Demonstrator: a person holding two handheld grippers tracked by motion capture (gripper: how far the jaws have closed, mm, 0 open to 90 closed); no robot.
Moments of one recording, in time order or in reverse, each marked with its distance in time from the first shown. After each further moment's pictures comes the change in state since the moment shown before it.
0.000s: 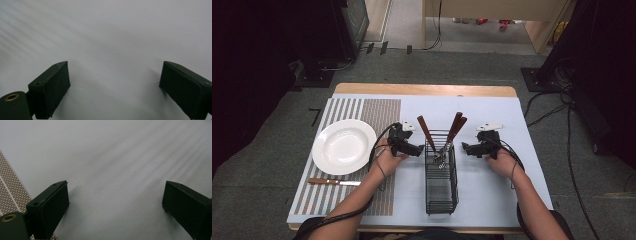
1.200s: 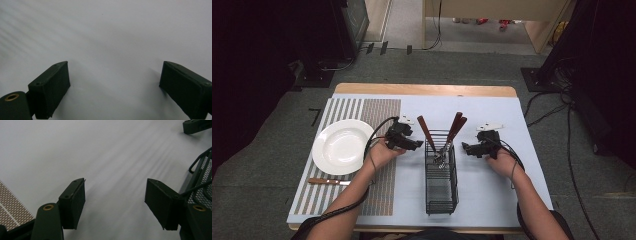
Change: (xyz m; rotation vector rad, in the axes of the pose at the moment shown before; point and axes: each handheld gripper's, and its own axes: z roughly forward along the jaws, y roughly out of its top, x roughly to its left) left arm 0.016 0.016 -0.015 0.026 -0.173 0.009; right arm 0.000 0.000 0.000 0.001 0.000 -0.001
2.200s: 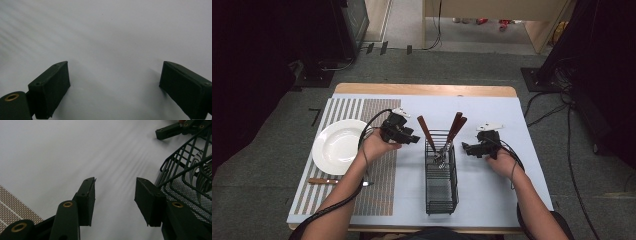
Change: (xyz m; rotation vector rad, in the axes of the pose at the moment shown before) left arm 0.010 0.020 -0.029 0.038 -0.128 0.007; right arm 0.000 0.000 0.000 -0.003 0.001 -0.002
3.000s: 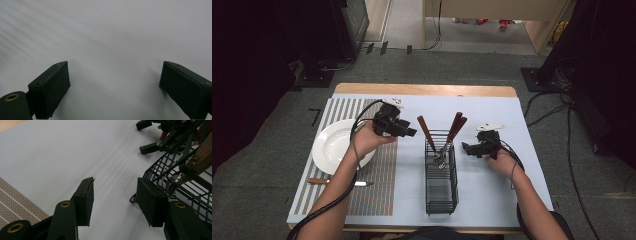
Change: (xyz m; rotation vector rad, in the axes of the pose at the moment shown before) left arm -0.004 0.019 -0.042 -0.038 -0.039 -0.007; right arm 0.000 0.000 0.000 -0.001 0.001 0.002
